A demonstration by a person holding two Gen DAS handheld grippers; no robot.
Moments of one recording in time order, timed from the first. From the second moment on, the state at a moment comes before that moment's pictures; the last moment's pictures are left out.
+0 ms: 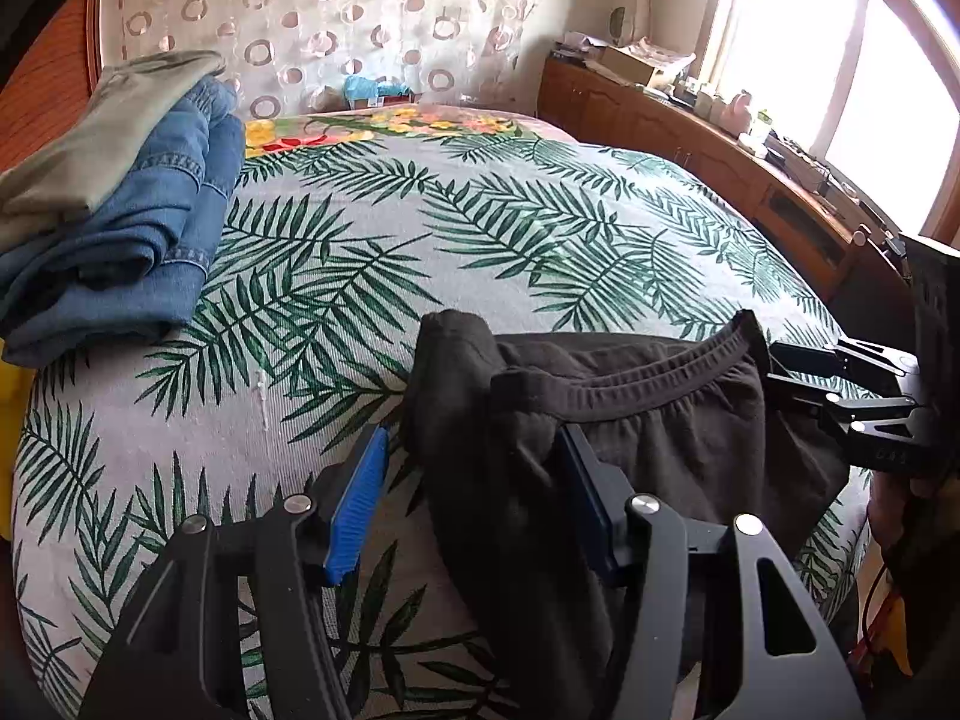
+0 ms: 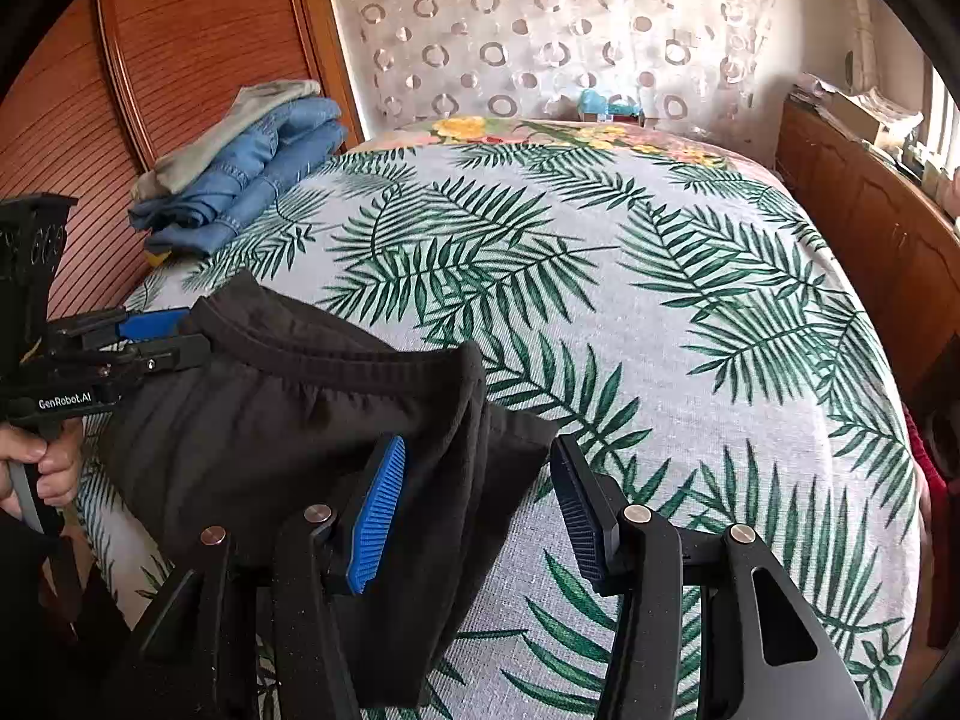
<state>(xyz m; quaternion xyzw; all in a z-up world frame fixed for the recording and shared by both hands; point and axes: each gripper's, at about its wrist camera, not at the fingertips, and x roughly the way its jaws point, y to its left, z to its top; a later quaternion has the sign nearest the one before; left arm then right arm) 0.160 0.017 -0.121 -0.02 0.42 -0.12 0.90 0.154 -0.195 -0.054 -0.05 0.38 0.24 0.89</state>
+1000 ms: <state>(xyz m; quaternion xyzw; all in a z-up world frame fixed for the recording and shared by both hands) 0.137 0.010 -0.092 -0.03 0.38 -0.16 0.91 0.133 -0.187 -0.043 -0.07 0.33 0.26 0.90</state>
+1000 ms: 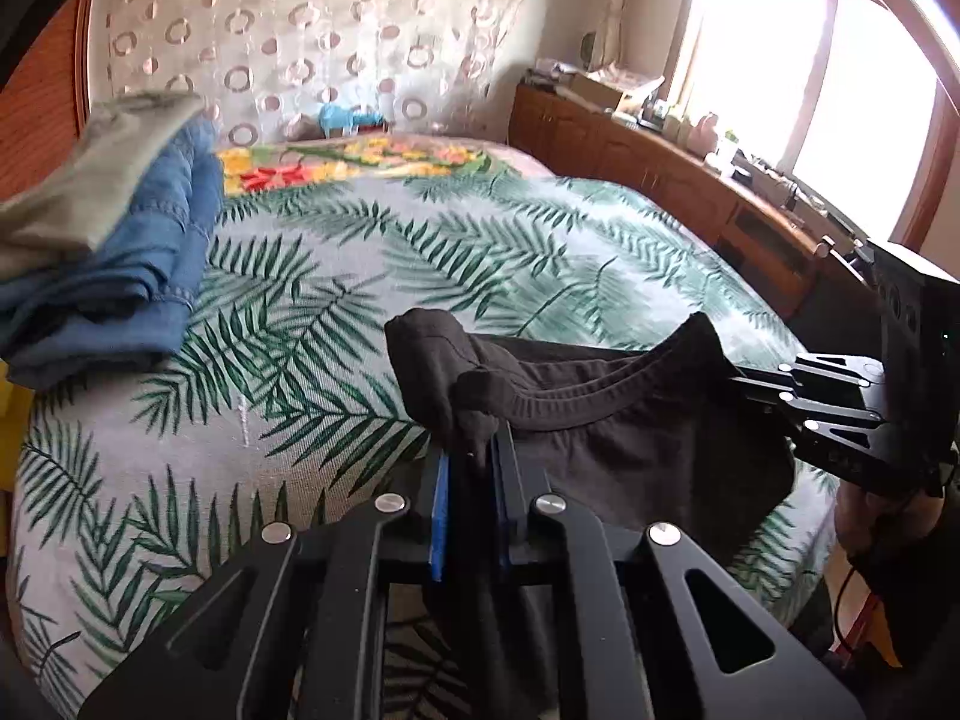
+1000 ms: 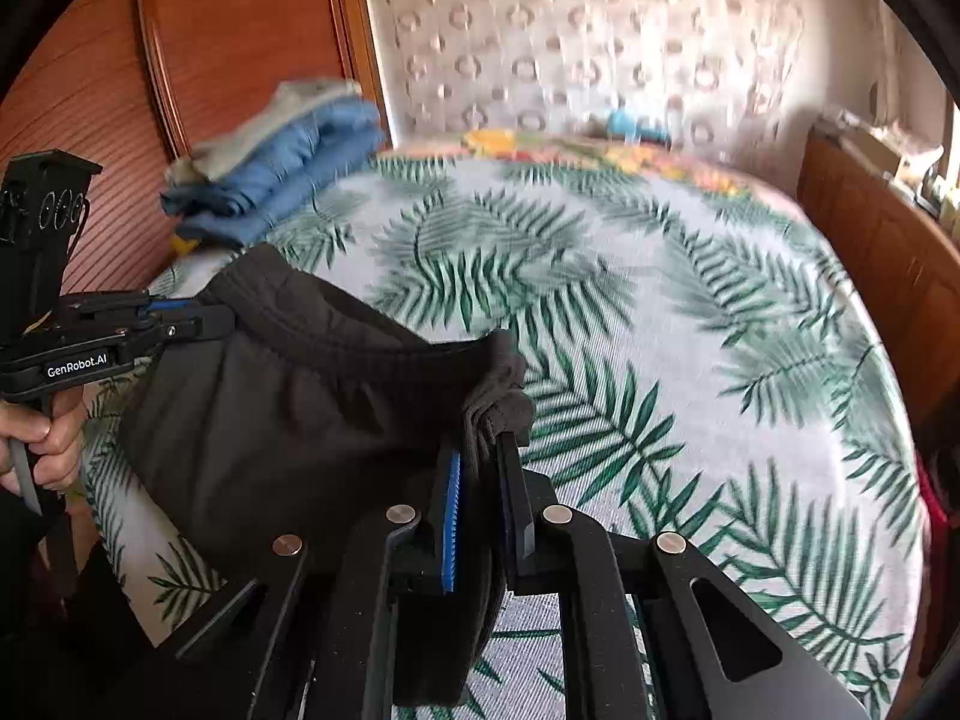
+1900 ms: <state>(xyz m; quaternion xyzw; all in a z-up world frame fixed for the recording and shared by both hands) 0.093 0.018 0.004 -0.01 0.25 -0.15 0.96 0.086 -0.194 0.034 -0.08 0.21 0.29 0.93</state>
